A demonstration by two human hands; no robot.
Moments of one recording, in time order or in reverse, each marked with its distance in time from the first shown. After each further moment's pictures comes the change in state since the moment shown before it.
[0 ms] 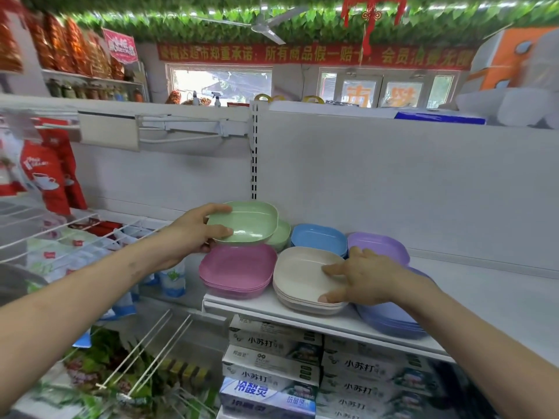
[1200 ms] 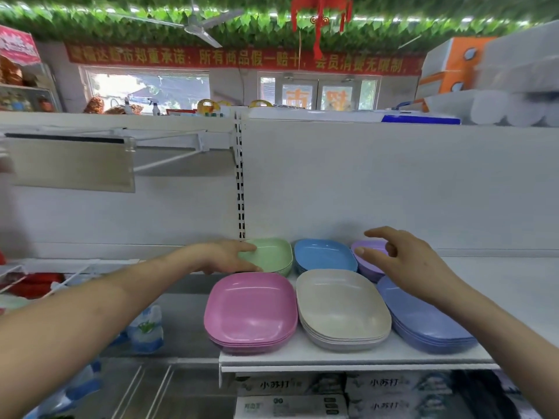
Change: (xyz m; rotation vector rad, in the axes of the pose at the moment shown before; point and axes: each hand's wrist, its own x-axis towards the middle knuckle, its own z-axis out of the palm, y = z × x) left_hand 0.151 -0.029 0.021 0.972 -0.501 0.038; right_hand 0.014 0.009 -0.002 0.620 0.670 0.329
